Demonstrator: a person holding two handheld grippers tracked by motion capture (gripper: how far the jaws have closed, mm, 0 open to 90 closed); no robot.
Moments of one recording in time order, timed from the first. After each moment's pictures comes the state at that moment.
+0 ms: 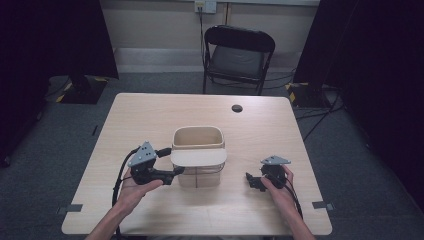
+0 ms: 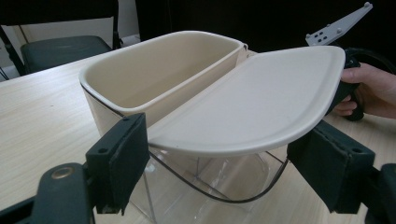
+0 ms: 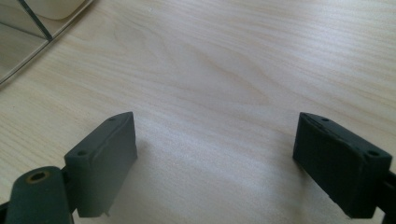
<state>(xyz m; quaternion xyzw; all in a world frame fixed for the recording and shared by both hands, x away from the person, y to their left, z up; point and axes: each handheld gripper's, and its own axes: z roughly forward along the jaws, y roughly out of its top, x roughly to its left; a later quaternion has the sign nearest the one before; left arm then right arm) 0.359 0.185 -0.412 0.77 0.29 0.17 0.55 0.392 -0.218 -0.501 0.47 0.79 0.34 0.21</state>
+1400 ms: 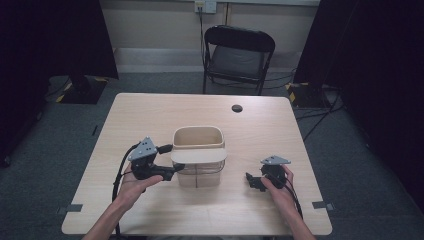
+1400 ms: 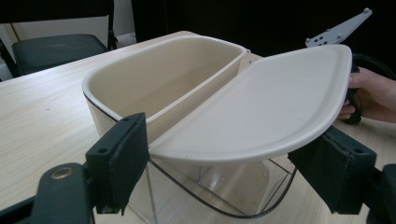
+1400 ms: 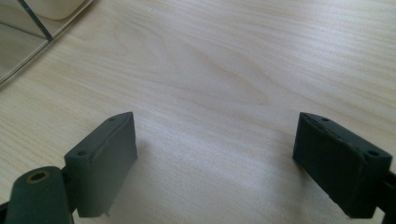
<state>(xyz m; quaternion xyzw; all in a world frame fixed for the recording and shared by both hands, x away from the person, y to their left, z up) 0.370 0.186 -0.407 0.77 0.29 0.15 0.55 0.392 -0.218 -0.501 0.47 0.78 0.34 0.21</state>
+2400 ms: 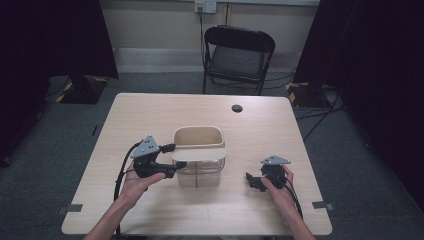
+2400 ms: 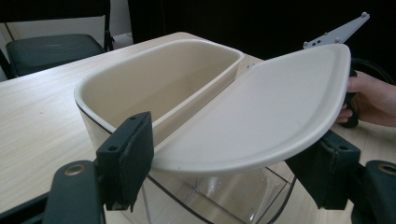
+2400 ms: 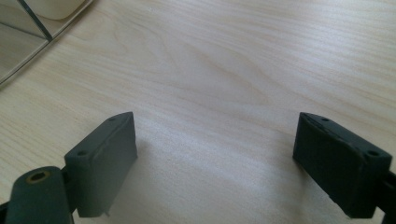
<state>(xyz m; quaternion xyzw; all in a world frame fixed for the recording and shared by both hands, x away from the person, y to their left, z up) 0.374 0.180 -0.406 0.77 0.29 0.15 0.55 0.392 -0.218 -0.501 0.47 0.78 0.34 0.21</state>
